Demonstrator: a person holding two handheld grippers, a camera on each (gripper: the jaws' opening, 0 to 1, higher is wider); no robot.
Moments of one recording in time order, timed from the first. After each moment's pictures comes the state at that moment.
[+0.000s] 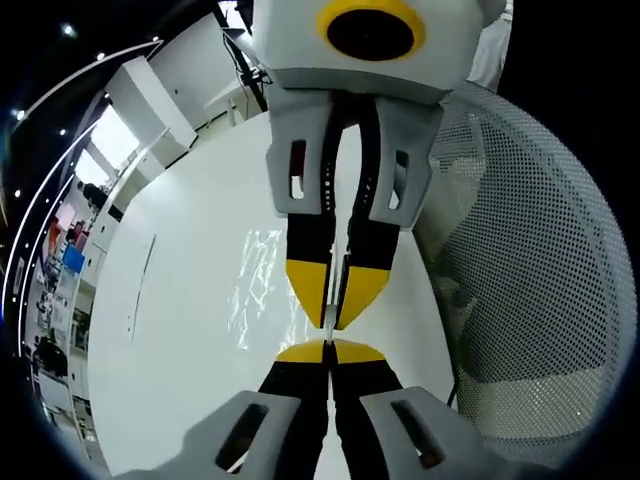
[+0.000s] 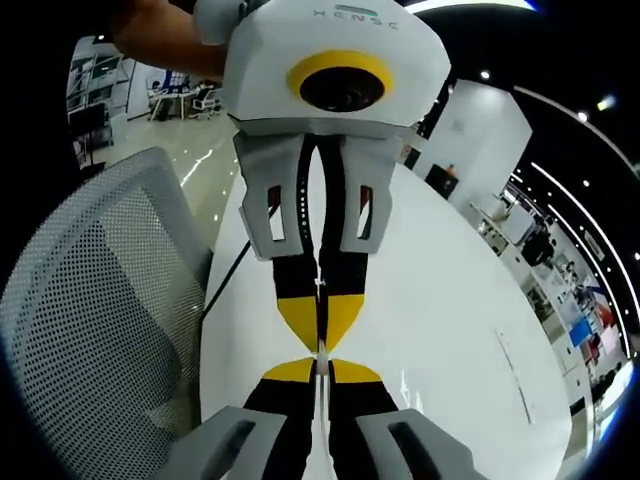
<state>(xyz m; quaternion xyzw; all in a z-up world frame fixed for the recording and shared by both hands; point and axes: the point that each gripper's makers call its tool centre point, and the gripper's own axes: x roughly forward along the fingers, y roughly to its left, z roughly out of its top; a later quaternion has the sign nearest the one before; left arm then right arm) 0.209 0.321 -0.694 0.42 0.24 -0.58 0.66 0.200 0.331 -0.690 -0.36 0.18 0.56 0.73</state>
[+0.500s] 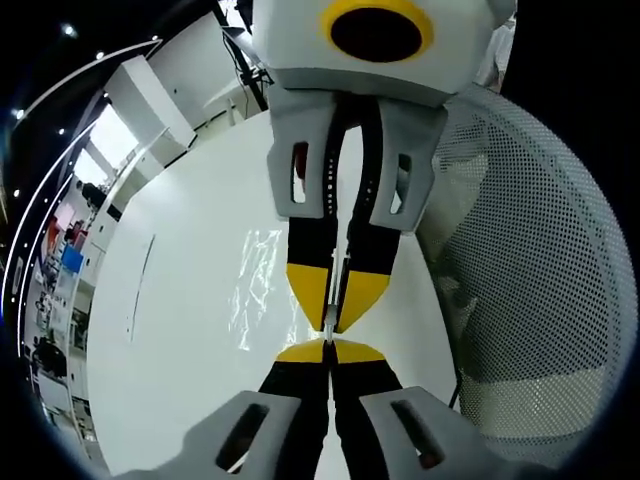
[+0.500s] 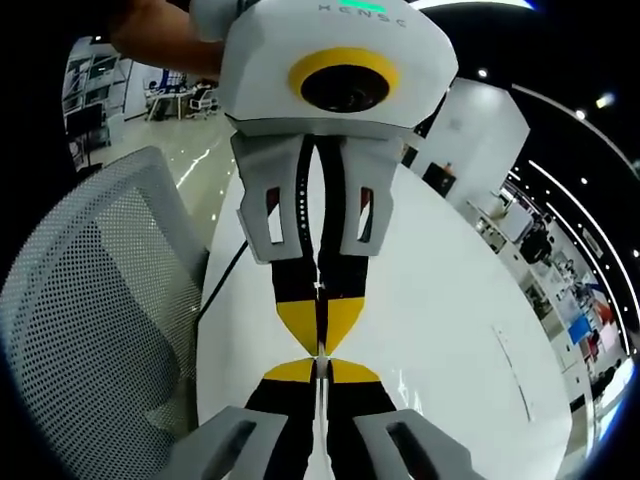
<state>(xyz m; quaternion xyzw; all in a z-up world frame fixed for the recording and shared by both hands) 0.212 0.320 -0.695 0.42 0.24 -0.58 0.66 0.203 0.330 -0.693 -0.35 0.18 0.55 0.73</state>
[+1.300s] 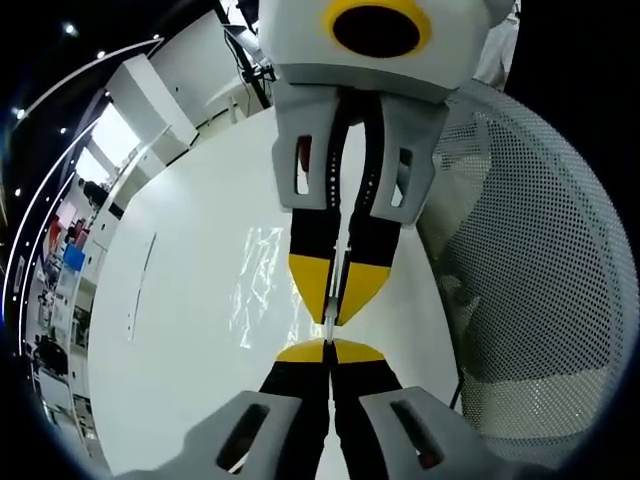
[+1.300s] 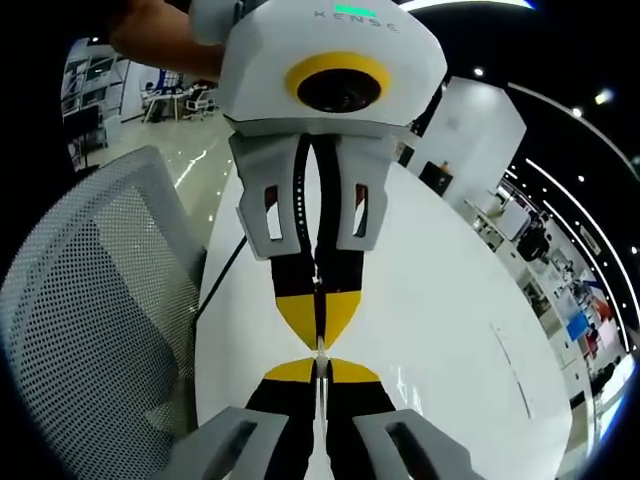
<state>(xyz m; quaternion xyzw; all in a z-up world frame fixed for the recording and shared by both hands) 0.213 0.321 -0.696 0.42 0.24 -0.57 0.66 0.204 0.326 -0.693 -0.35 0.18 0.55 0.74</state>
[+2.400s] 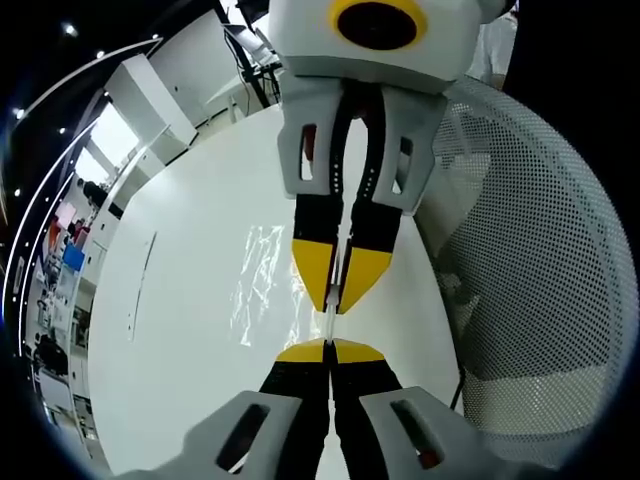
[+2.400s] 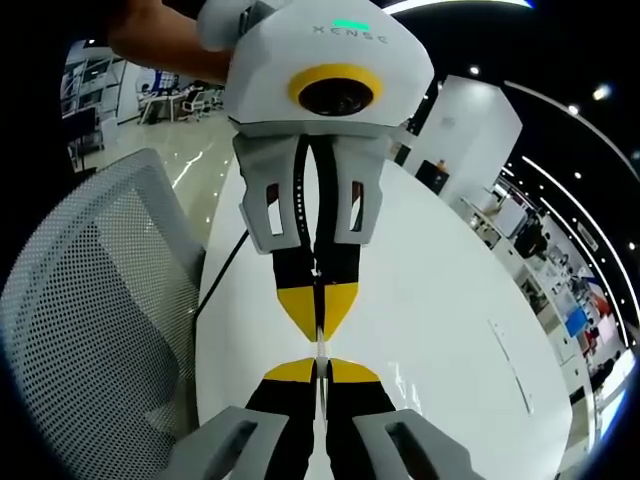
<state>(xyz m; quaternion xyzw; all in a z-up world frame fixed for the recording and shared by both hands) 0.215 0.323 -0.695 0.42 0.24 -0.58 0.66 0.203 0.322 -0.691 -0.35 0.18 0.54 0.74</state>
